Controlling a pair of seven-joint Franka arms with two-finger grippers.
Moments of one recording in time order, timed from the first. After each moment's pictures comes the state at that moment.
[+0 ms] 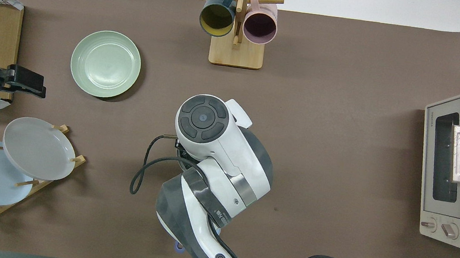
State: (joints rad) left arm -0.06 -0.05 -0.06 -1.64 -0.03 1.56 -0.16; right arm 0.74 0.39 -0.03 -1.60 0.09 1.94 0.72
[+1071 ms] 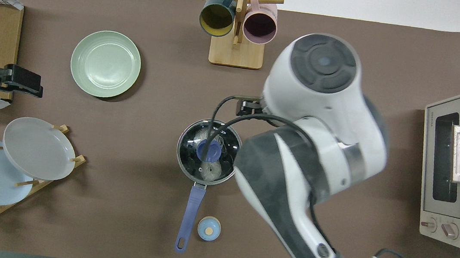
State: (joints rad) left arm -0.06 -0.05 -0.06 -1.64 -0.02 1.56 -0.16; right arm 0.50 0.24 -0.04 -1.50 0.04 1.74 0.50
